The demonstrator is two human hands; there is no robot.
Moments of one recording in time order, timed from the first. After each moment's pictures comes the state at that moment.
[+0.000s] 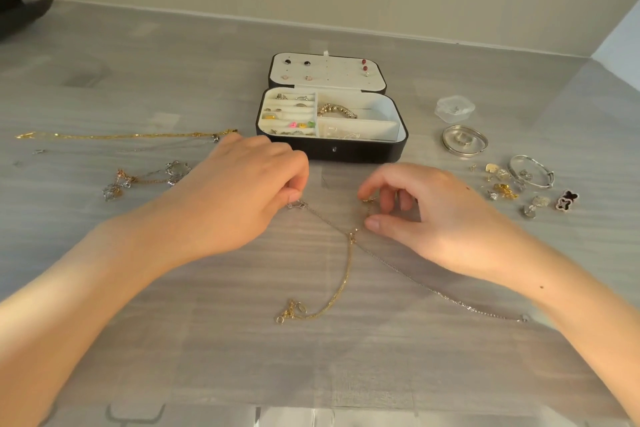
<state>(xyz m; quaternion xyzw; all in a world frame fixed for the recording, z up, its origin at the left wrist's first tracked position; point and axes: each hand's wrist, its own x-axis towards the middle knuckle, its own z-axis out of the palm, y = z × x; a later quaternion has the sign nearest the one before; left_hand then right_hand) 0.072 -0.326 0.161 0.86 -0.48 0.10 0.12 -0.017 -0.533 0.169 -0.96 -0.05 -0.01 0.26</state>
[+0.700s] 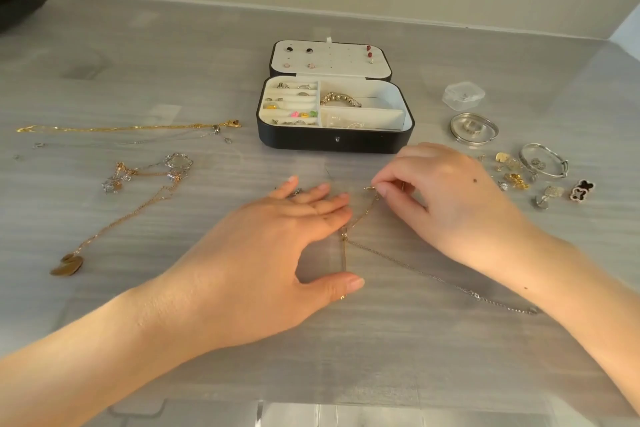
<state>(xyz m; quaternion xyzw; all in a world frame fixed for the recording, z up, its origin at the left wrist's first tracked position) 0.019 -0.330 0.145 0.86 -0.46 -0.03 0.20 -0.010 -0.534 0.161 -0.98 -0.10 -0.15 0.13</state>
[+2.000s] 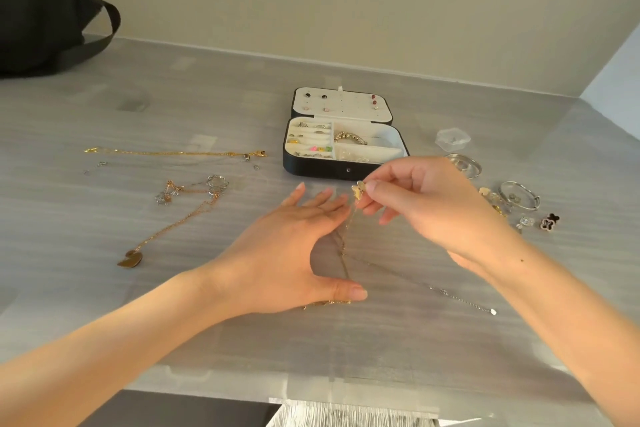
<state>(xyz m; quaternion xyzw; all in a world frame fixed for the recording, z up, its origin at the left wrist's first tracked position) 0.024 -0.328 0.151 0.87 -0.45 -0.04 0.20 -0.018 -0.499 0.201 -0.85 0.03 -0.04 0.52</state>
